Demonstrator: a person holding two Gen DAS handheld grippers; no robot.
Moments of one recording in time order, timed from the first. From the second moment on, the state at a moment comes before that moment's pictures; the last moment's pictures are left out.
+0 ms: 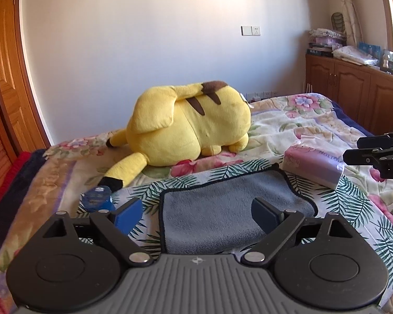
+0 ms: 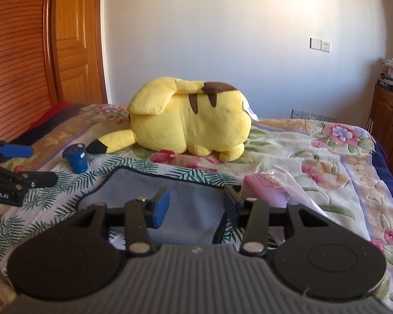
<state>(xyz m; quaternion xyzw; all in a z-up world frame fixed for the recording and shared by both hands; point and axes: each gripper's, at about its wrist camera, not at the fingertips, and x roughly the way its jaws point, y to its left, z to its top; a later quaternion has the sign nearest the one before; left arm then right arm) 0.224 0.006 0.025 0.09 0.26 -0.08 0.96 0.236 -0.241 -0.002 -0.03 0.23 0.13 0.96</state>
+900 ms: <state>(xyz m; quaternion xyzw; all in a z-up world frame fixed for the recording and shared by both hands) 0.108 0.001 0.102 0.07 0.23 -0.09 0.97 0.145 -0.247 0.058 -0.01 0.21 0.10 0.97</state>
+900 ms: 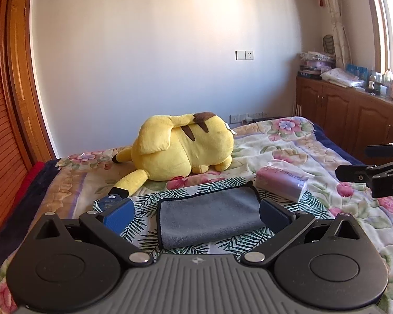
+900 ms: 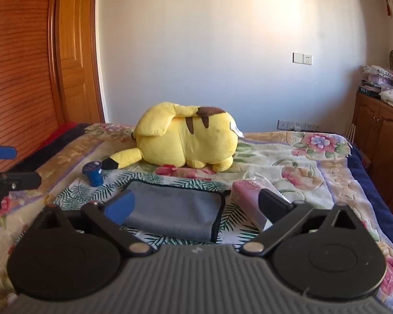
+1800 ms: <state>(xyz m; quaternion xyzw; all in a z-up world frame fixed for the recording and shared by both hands) 0.029 0.001 0.066 0.06 0.24 -0.07 0.97 0.072 -0.241 0.052 -0.01 0.20 0.09 0.98</state>
